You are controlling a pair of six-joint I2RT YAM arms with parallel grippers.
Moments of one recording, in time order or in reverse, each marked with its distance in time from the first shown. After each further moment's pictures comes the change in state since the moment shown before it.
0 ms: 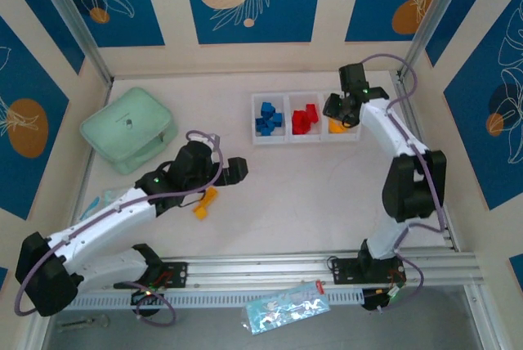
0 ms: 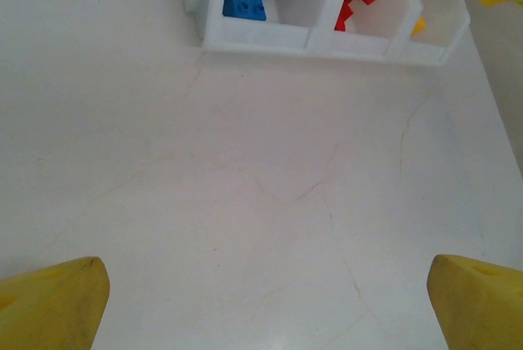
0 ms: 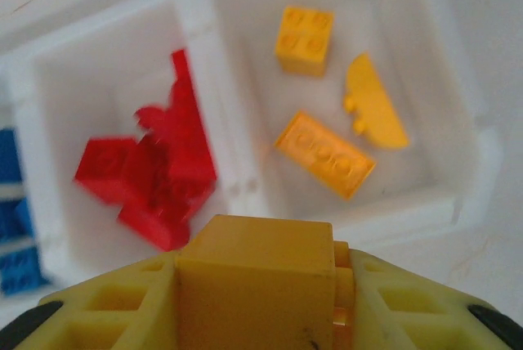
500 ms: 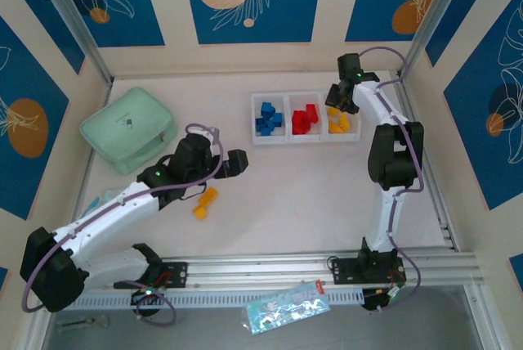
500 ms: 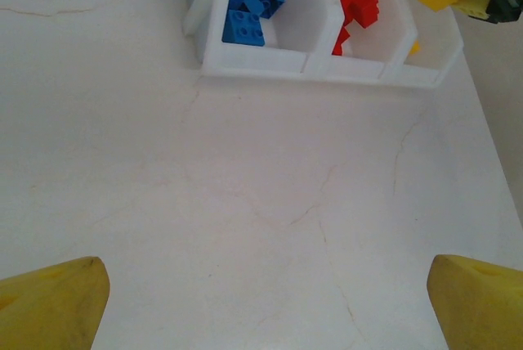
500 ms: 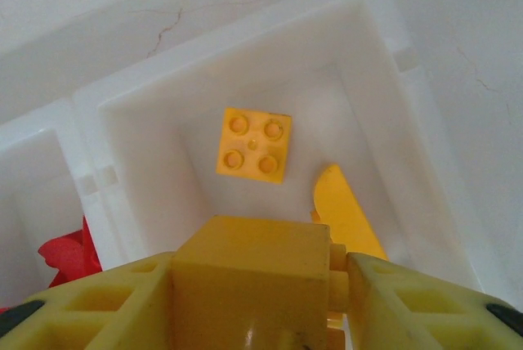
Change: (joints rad) left arm 0.056 0.042 0.029 0.030 0.039 0.008; right arm -0.048 0.305 0.275 -0.047 0.053 -0.008
